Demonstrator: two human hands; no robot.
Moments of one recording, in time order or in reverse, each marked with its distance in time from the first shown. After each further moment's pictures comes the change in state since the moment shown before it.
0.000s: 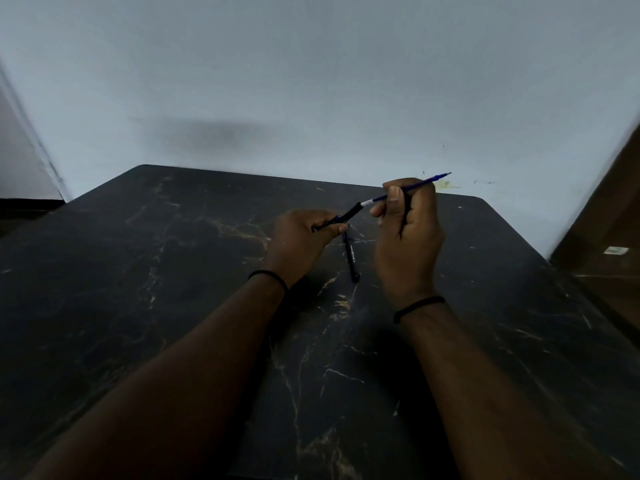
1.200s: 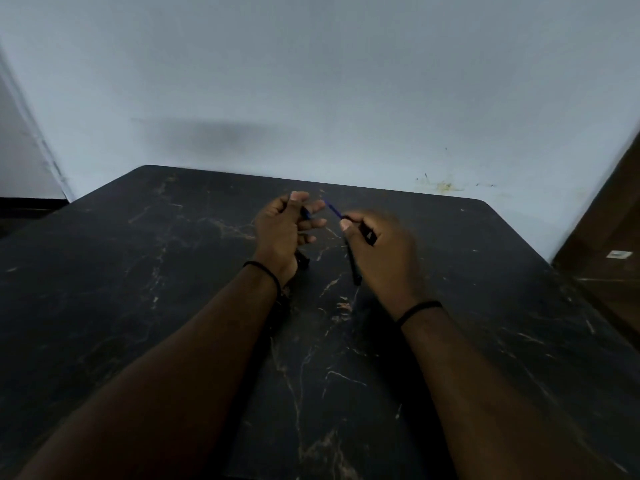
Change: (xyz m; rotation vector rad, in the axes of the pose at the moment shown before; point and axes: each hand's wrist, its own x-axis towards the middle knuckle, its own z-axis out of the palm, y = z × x) left_hand 0.000 0.024 -0.016 -0.721 0.209 -0.425; right_hand -0.012 0.036 0.011 -0.226 -0.383 0.053
